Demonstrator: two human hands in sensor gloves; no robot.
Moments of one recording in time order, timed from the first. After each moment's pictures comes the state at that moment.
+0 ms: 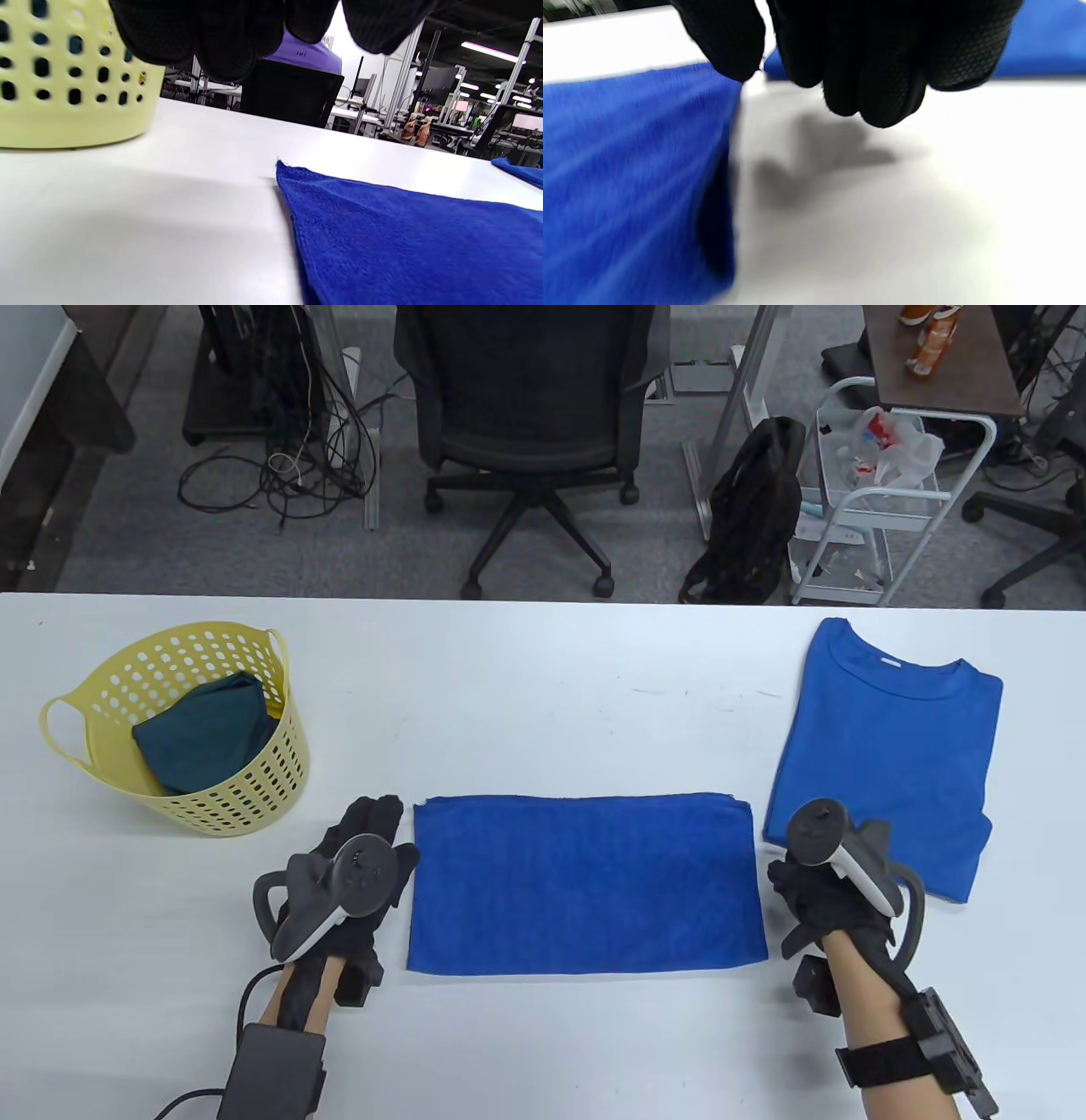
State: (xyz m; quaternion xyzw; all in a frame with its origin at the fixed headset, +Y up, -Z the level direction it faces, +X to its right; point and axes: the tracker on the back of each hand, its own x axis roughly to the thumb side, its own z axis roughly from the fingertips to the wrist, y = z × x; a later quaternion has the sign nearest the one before) left_hand -0.215 -0.711 -0.201 0.01 -0.01 0.10 1.00; right_hand 0.269 -0.752 -0.256 -0.14 0.24 0.96 0.08
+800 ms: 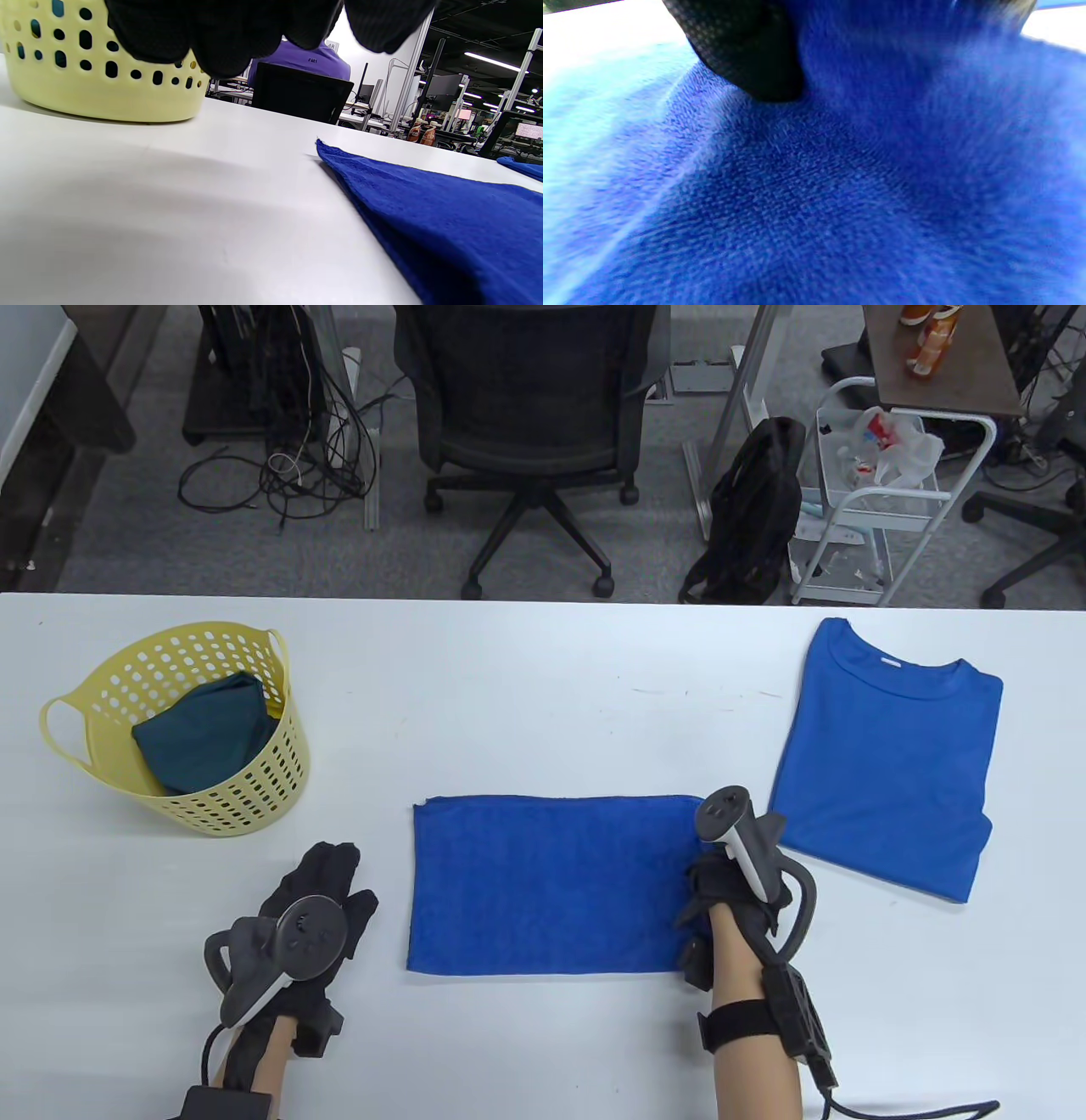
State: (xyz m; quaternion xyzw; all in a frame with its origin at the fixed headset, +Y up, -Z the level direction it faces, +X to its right) left_hand -0.252 -0.737 -0.170 0.01 -0.01 0.11 0.99; right_hand 0.195 -0.772 -0.275 -0.21 0.22 0.94 0.13
